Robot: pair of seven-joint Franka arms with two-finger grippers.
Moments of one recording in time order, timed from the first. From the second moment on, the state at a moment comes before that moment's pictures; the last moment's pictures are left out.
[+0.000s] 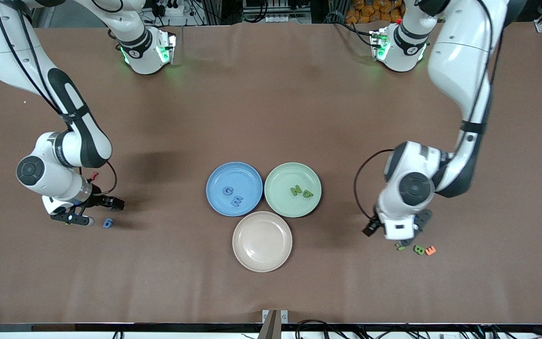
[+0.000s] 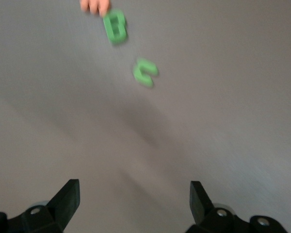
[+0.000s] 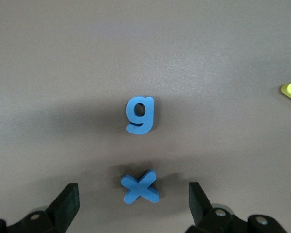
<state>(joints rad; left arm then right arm) -0.22 0.72 -0.09 -1.46 0.15 2.17 -1.17 -0.21 0.57 0.14 -1.93 -0.10 2.53 0.17</state>
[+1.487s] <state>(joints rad) -0.06 0.85 -0.11 -1.45 0.15 2.44 -0.50 -0.21 0.59 0.14 -1.96 -0.14 2.57 0.16</state>
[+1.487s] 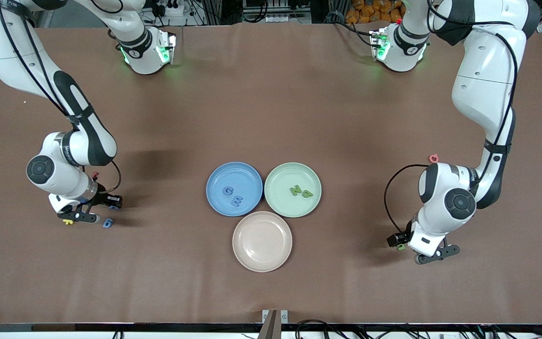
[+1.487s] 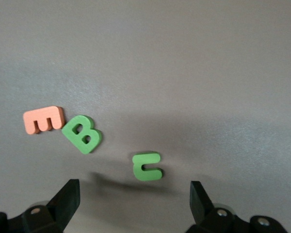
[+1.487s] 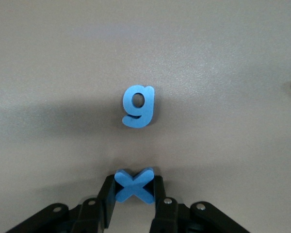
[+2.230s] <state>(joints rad) -0.07 0.89 -0.11 -1.42 0.15 2.45 -0.51 -0.20 0.59 0.14 -1.95 -0.15 2.58 0.16</state>
